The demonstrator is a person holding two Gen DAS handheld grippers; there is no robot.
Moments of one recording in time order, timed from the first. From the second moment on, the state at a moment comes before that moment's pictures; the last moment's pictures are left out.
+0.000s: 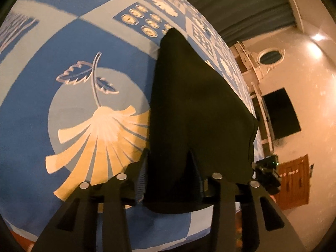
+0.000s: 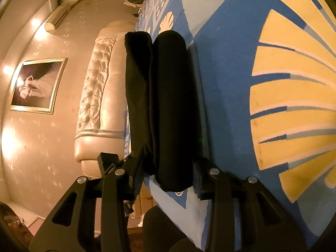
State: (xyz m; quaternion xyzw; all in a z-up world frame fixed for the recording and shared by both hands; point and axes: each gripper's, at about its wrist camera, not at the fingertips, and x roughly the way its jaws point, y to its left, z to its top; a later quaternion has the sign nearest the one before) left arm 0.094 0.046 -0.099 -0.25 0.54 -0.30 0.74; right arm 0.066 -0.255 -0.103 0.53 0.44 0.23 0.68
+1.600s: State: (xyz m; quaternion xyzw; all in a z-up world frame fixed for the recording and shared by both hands) left arm -0.026 0.003 -0.027 0.02 0.46 -0.14 0.88; right arm 0.002 -0.174 -0.028 0.23 0.50 0.02 0.83
